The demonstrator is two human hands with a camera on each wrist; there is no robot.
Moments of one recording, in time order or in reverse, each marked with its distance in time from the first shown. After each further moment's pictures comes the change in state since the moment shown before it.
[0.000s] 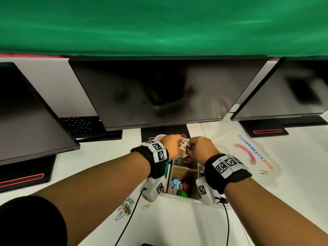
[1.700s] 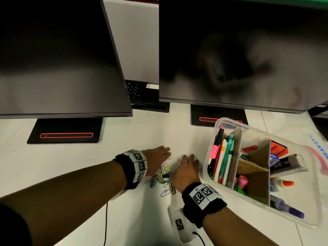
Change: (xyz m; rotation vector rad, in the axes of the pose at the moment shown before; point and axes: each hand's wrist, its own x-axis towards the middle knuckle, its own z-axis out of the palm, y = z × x) left_hand -0.101 -0.206 -0.010 0.712 -0.460 0.059; right_hand -0.023 -0.113 0.219 -0.268 -0.361 0.026
